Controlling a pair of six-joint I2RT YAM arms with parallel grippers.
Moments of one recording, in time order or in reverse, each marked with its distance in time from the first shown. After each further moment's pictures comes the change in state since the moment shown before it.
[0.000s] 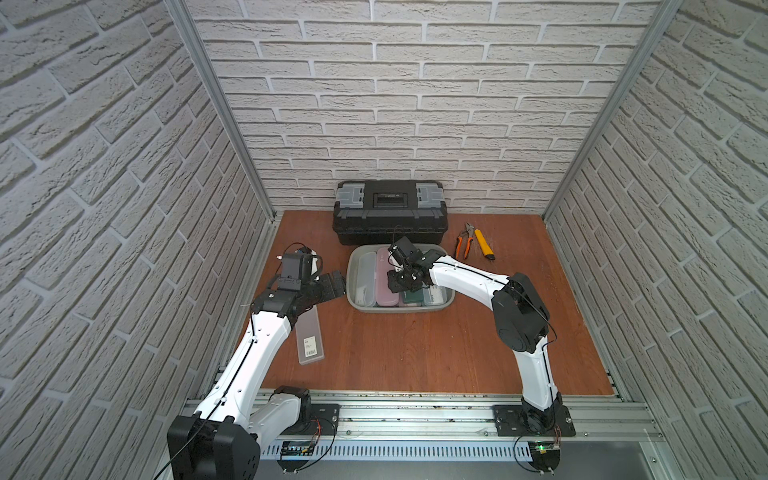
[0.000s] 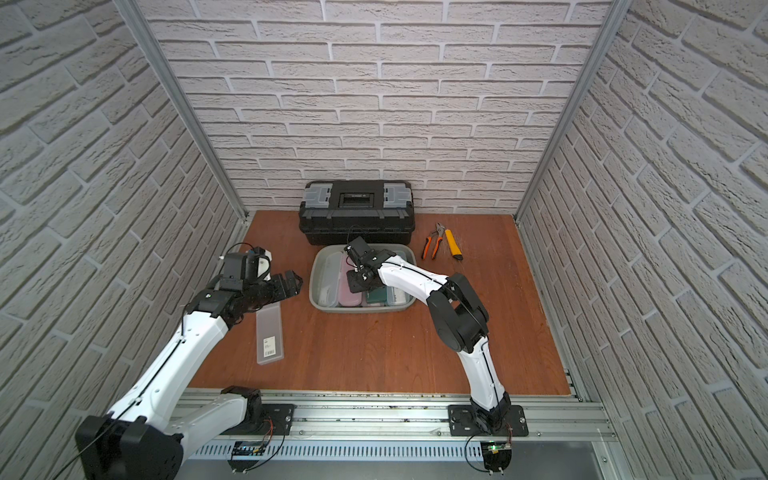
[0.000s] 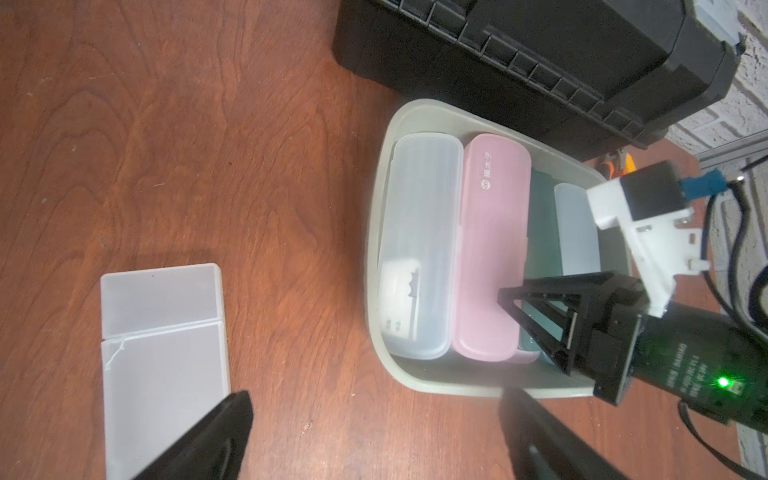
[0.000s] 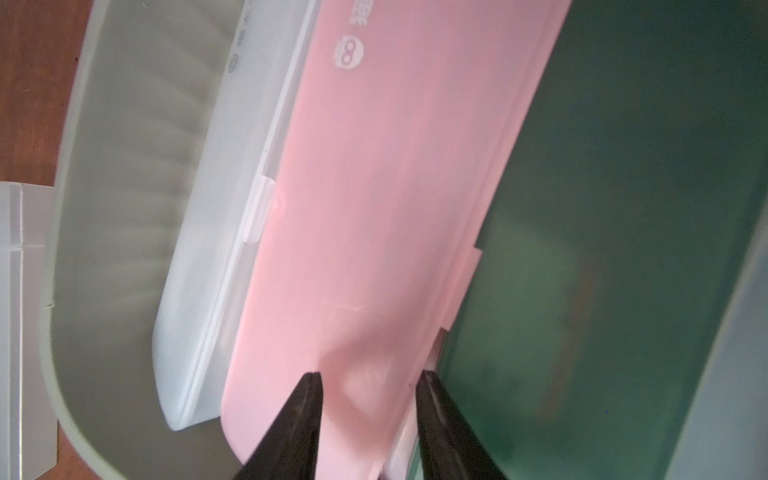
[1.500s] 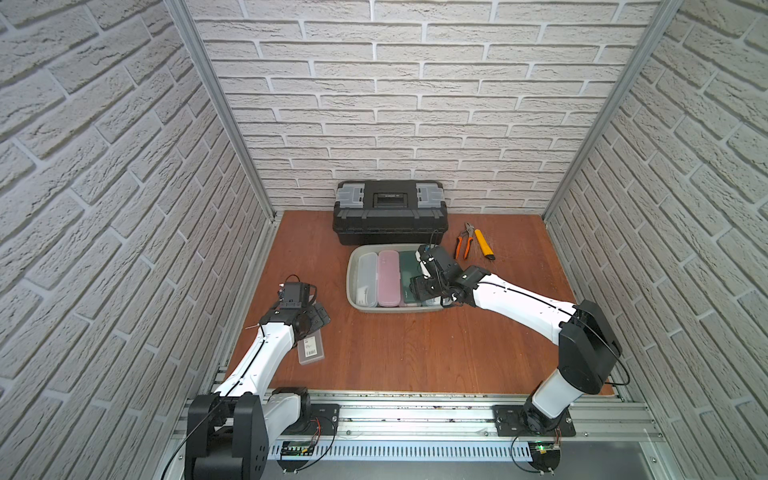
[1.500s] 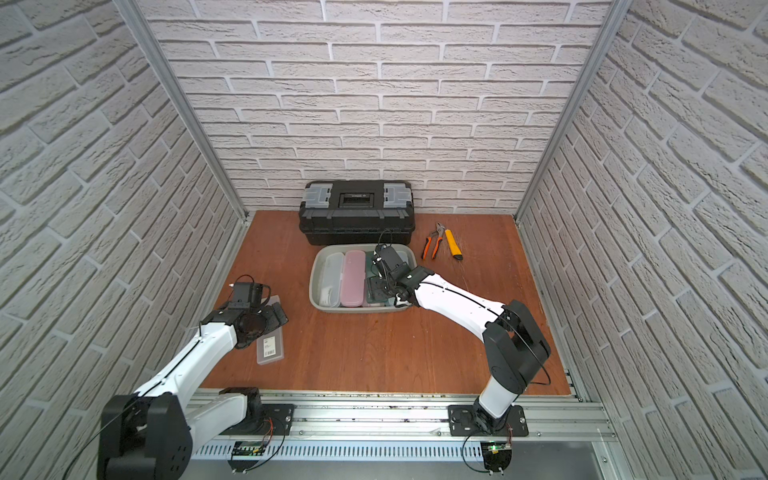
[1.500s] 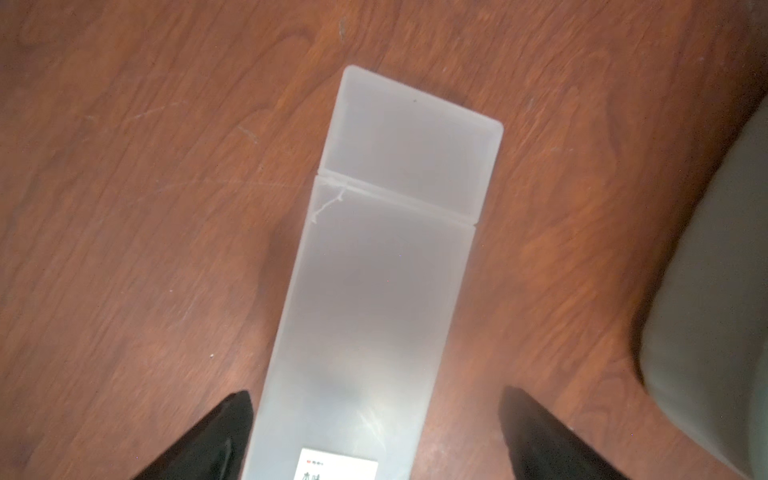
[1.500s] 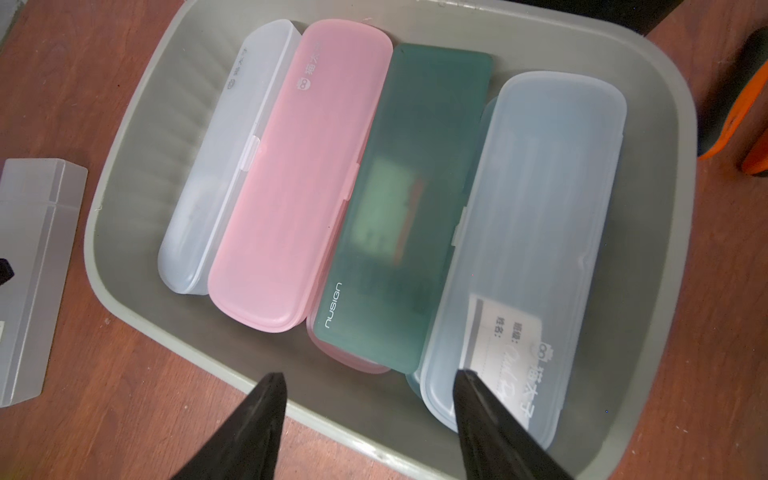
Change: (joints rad) left arm 0.122 0.046 -0.323 0.042 -0.238 -0.153; right arm -0.017 -0.454 -0.440 0.135 0.132 -0.051
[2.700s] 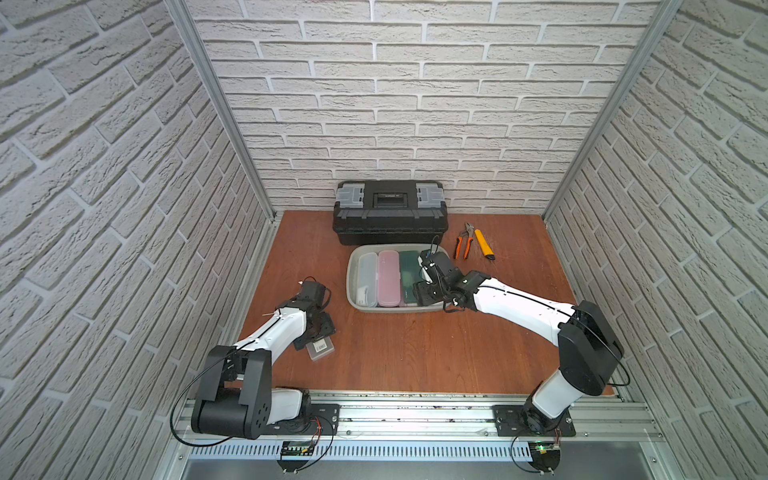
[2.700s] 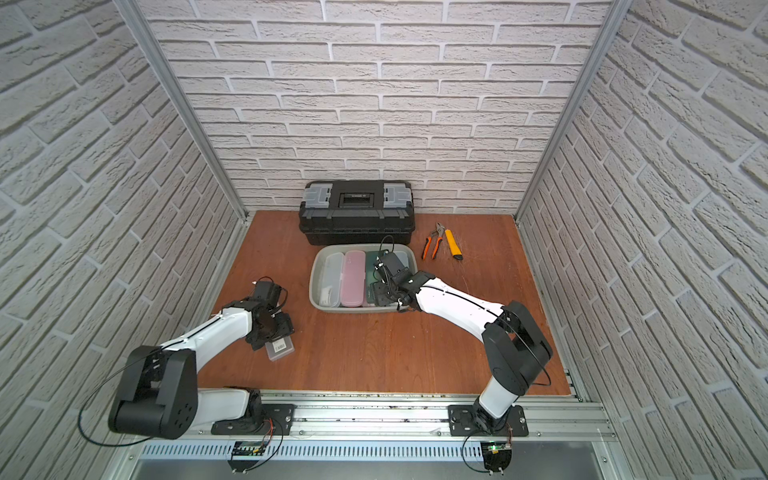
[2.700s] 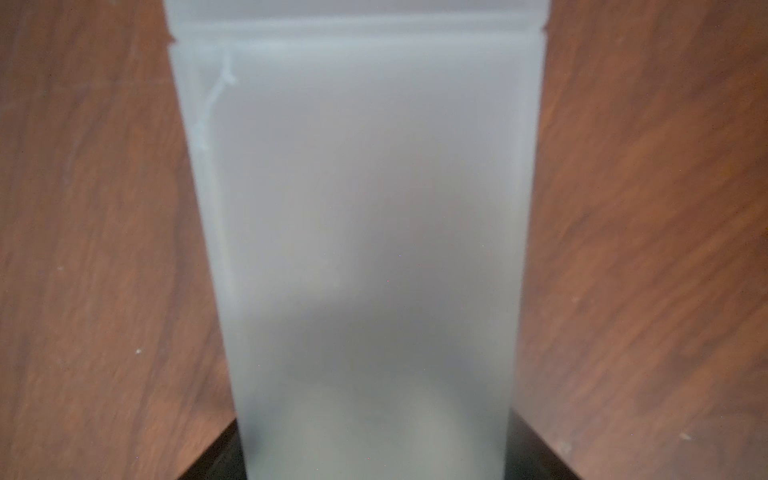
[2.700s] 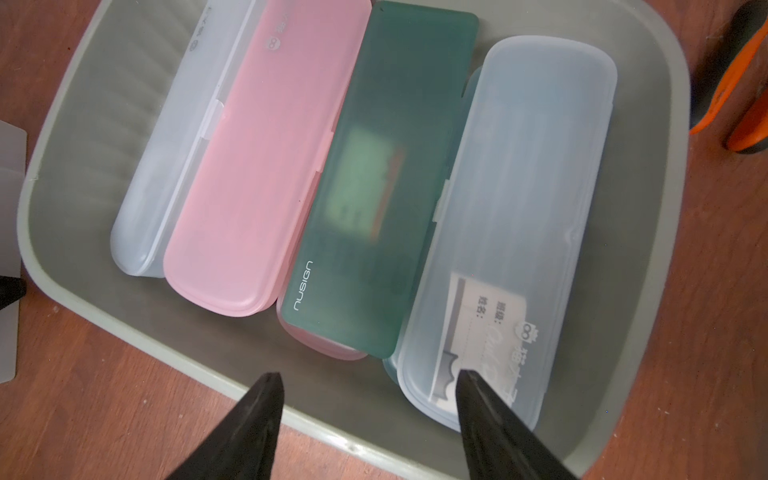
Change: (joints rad) left arm -0.111 0.219 0.028 -0.016 -0.005 0.006; right arm 0.000 -0.014 -0.064 0.016 0.031 -0.024
